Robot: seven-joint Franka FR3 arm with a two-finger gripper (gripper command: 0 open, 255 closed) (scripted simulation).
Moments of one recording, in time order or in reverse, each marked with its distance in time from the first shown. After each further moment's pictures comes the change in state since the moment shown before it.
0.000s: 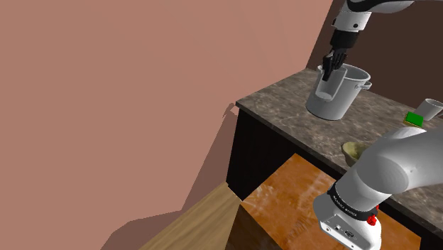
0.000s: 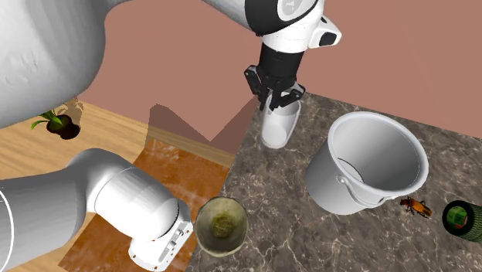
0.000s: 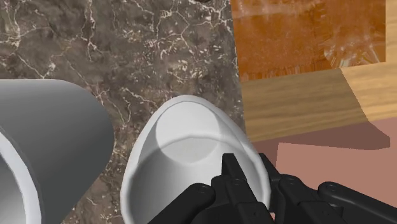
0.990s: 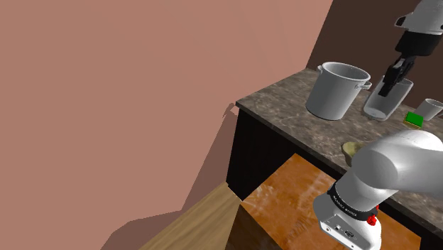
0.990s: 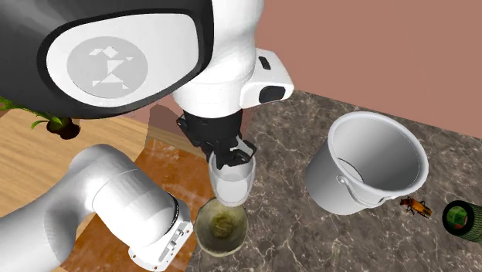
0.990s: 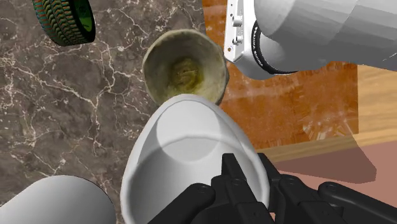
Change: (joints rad) arm -0.161 -0.551 0.053 -0.176 -0.096 -0.372 -0.079
